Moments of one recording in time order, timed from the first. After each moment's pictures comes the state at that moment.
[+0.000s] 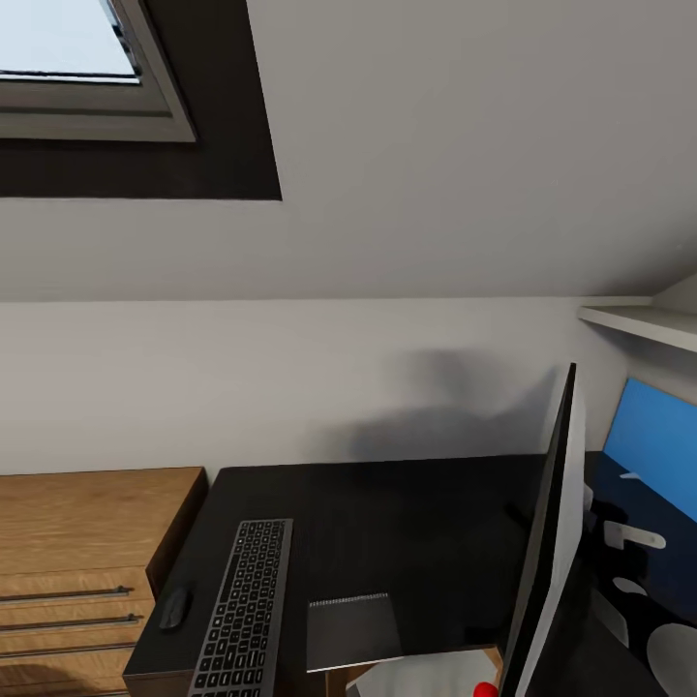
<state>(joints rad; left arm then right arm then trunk) 0.11 0.10 -0.50 -0.64 0.71 -0.09 0.44 -0.70 -0.35 0.17 -0.16 -0.38 -0.38 -0.22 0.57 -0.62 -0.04</state>
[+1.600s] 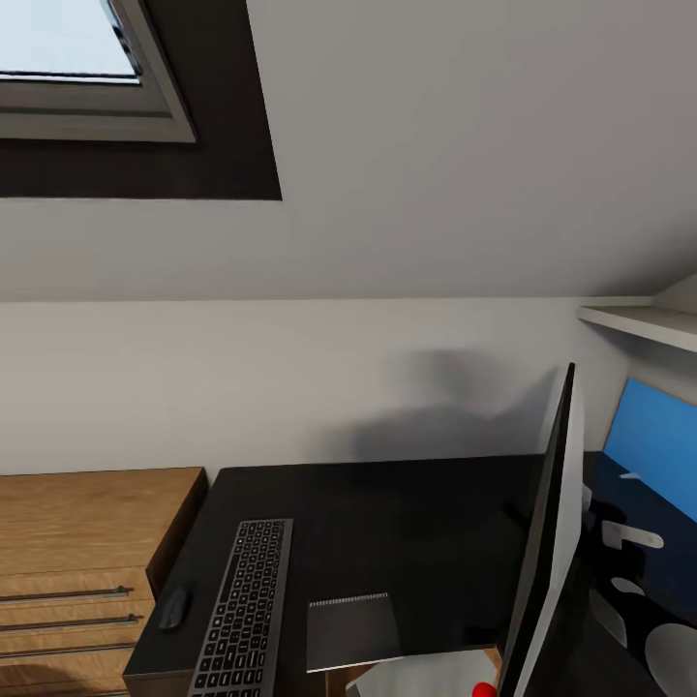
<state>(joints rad) 0.11 0.10 -0.49 -0.64 0.71 -0.09 0.44 -0.70 -0.35 0.17 -0.16 -0.39 -0.38 -0.22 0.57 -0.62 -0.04</state>
